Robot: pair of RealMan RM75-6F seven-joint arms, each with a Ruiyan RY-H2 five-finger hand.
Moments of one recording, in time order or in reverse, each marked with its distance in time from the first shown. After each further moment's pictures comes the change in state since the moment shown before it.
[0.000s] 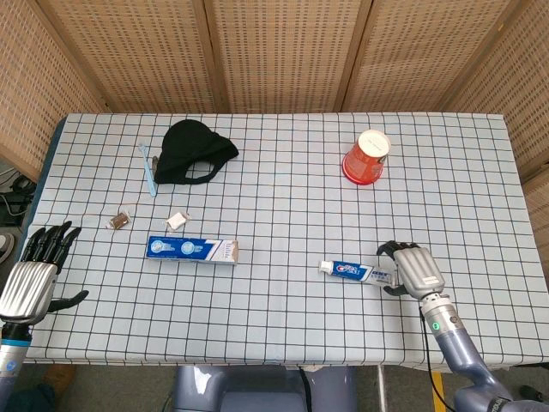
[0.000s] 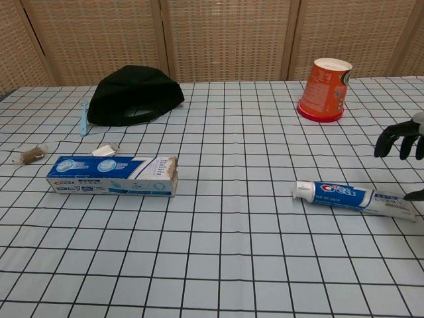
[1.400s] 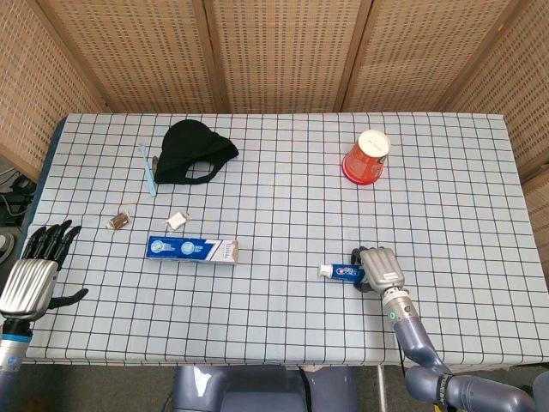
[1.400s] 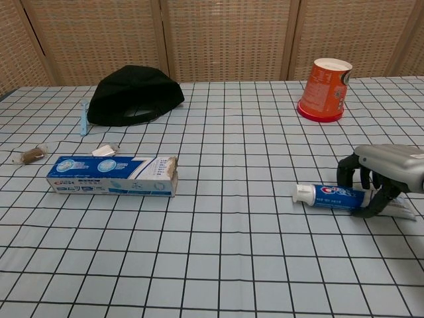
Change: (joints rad) left arm -0.014 0.001 -0.005 0.008 -0.031 -0.031 -0.007; right arm 0.115 -0.243 -0.017 0.178 0.192 -0.024 -0.152
